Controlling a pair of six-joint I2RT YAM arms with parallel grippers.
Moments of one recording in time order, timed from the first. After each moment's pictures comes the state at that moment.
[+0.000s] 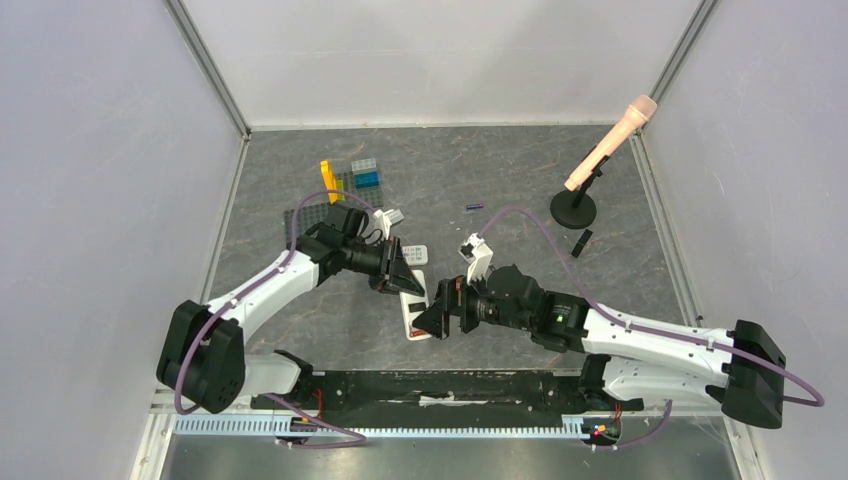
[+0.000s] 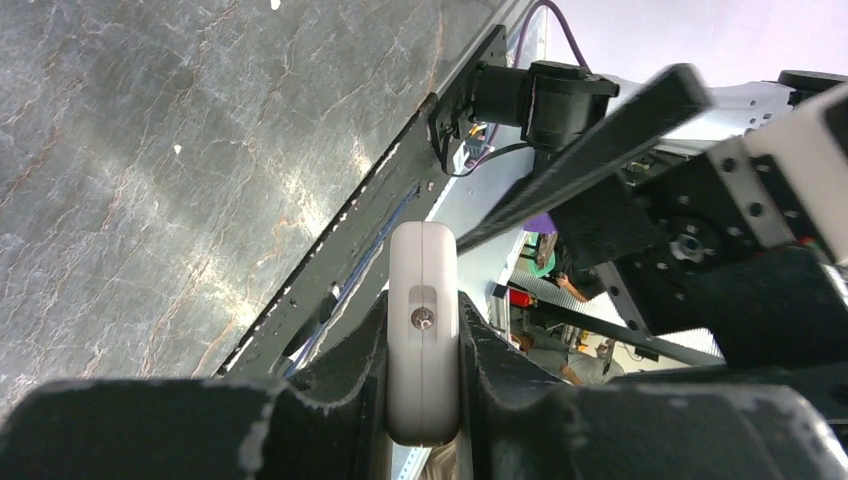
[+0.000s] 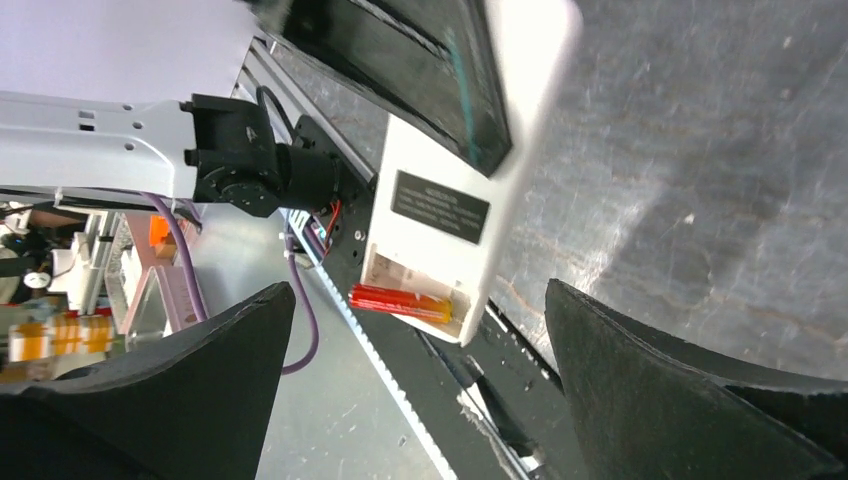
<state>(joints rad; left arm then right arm) -0.46 1.30 0.78 -0.37 0.95 -0.61 1.13 1.02 0.66 -0.02 -0.02 0.78</state>
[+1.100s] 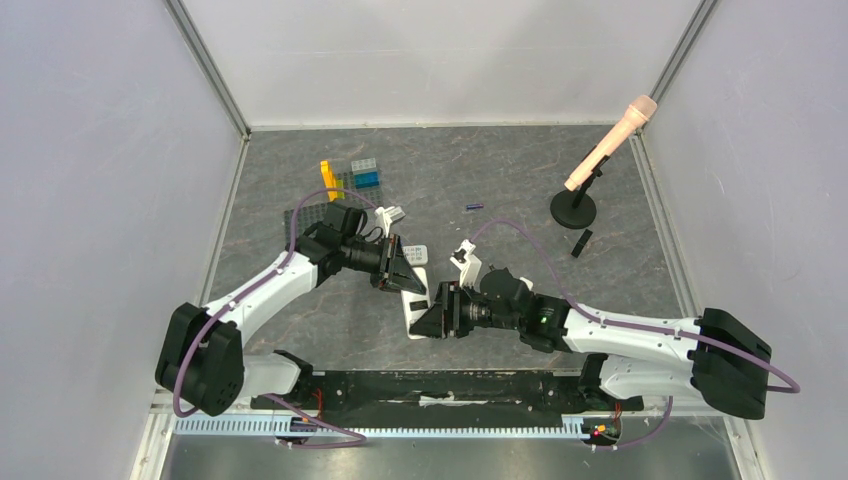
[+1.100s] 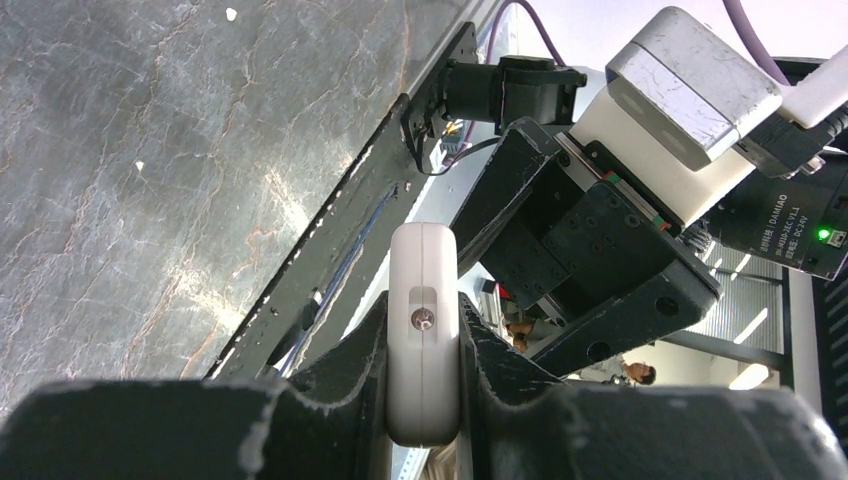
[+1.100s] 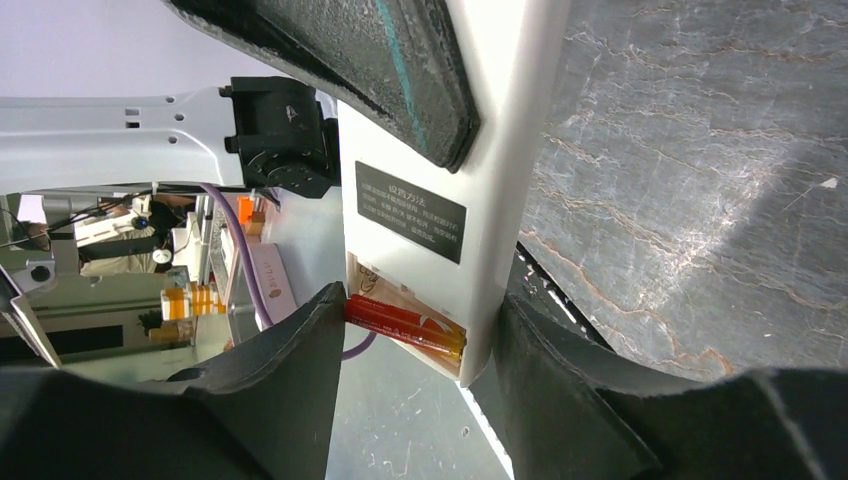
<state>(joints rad) -0.46 1.28 0.78 -0.32 1.00 -0.63 1.11 1.14 0.55 0.22 -0.20 0.99</state>
